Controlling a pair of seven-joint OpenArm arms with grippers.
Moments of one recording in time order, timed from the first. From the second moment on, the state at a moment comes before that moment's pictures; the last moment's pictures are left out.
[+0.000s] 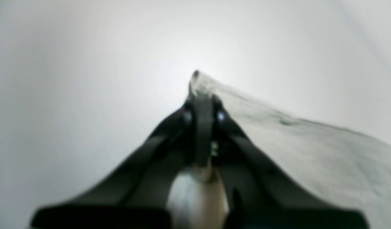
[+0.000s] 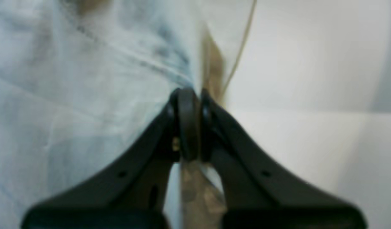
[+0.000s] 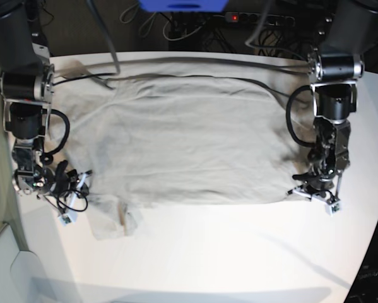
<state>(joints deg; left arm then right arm) -27.9 -15.4 -4.8 37.2 -22.0 -1.2 17.7 34.4 18.1 4.6 34.1 -4.1 39.8 -25.4</state>
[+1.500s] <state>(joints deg) 1.5 -15.8 -23.6 91.8 -49.3 -0.9 45.8 -3.9 18.9 16.5 100.5 -4.3 40.1 -41.6</state>
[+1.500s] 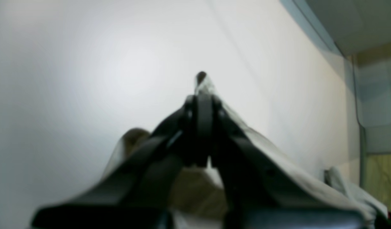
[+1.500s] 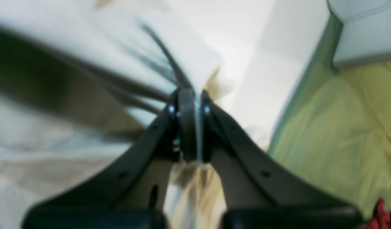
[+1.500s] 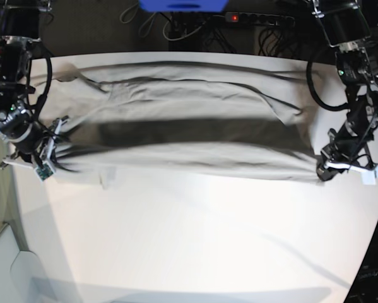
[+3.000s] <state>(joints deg) 14.9 -17.9 -23.4 90.7 -50.8 -1.0 47.3 -25.3 16.3 20.4 109.1 -4.1 40.1 -40.9</state>
